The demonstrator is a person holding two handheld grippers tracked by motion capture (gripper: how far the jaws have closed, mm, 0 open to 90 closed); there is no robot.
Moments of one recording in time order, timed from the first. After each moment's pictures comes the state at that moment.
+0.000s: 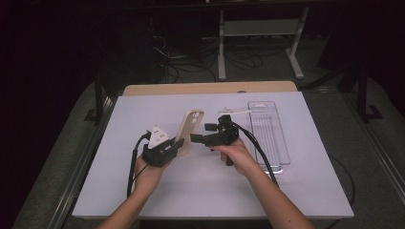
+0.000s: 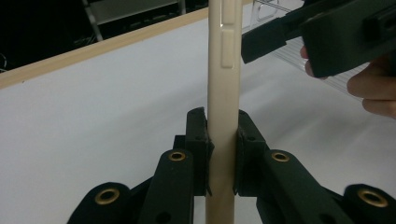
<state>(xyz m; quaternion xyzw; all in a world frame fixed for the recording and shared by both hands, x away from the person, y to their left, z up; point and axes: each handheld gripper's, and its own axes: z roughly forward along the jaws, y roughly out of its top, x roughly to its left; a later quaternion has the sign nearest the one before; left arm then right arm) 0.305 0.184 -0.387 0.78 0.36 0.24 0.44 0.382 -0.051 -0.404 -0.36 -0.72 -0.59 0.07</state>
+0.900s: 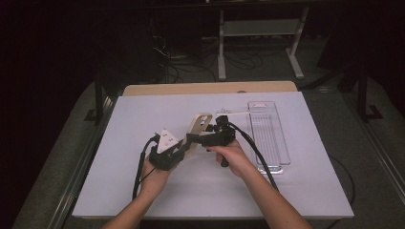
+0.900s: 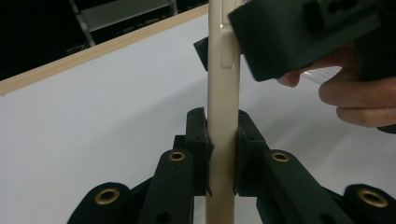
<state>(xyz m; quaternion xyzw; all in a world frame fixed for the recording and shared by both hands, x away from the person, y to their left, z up) 0.298 0.164 -0.390 0.79 0.34 0.25 0.45 0.379 -0.042 -0.404 -0.36 -0.70 -0.61 0.09</state>
